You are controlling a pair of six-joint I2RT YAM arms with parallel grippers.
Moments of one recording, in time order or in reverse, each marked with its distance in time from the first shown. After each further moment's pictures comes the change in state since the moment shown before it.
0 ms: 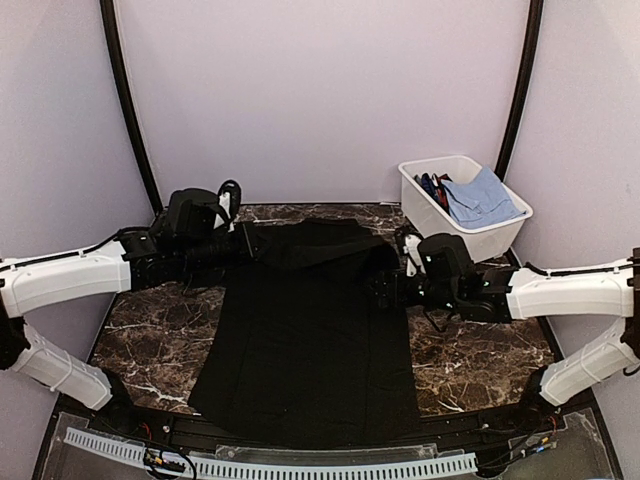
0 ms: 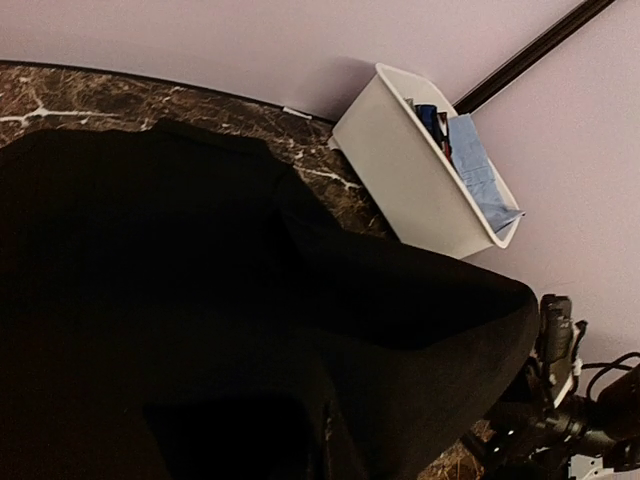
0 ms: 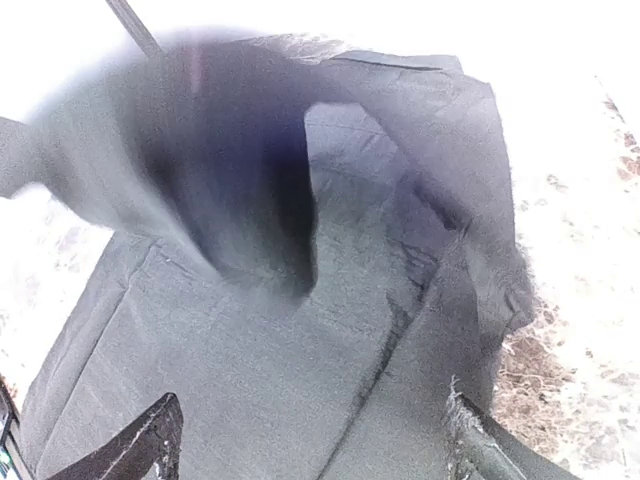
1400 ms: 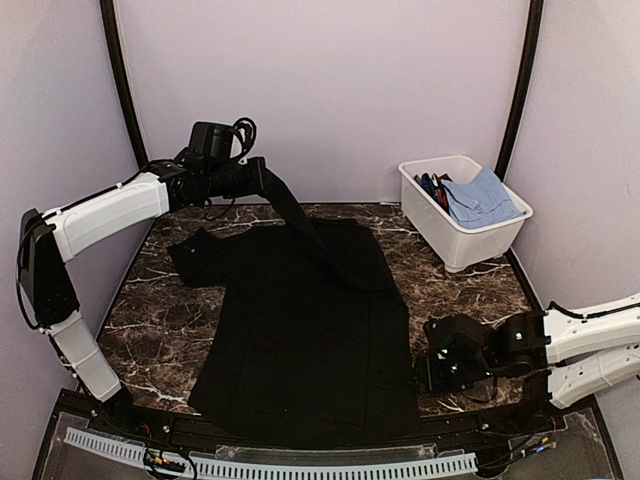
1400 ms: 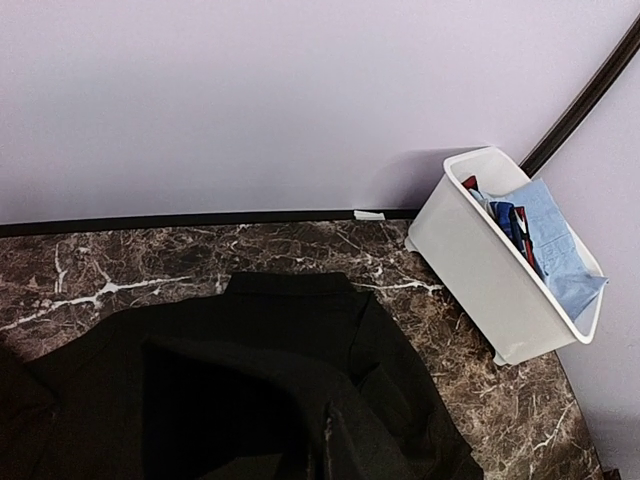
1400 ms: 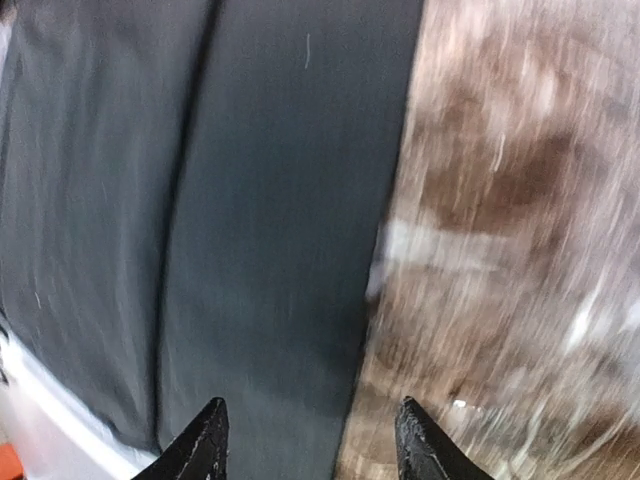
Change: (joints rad) left arm 0.205 0.346 0.529 -0.185 0.000 0.311; right arm 0.281 -0.291 -0.239 -0.537 -0.076 0.567
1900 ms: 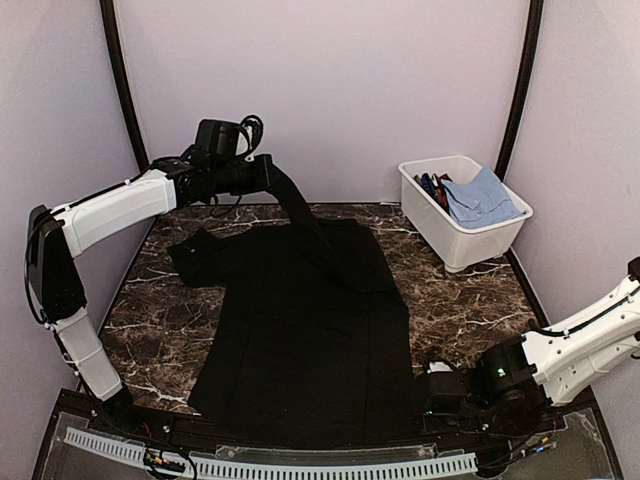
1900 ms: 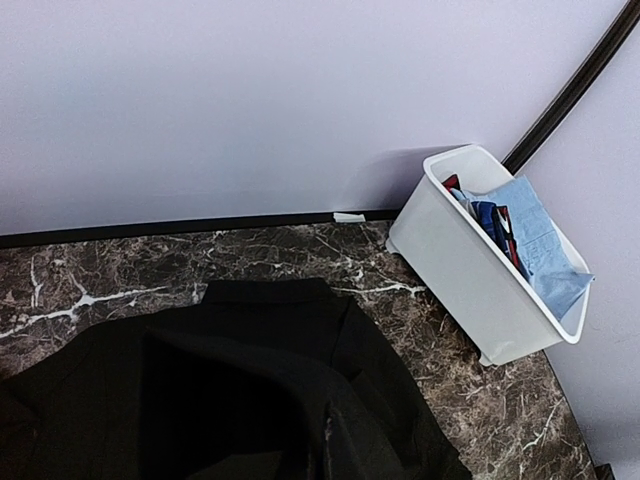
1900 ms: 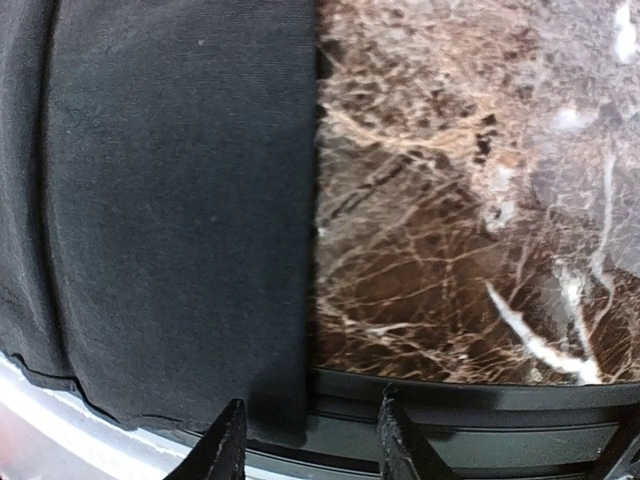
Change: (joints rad) left arm 0.001 0.047 0.049 0.013 0.046 0.007; right arm 0.388 0.165 0.055 -0.161 0.036 0.431
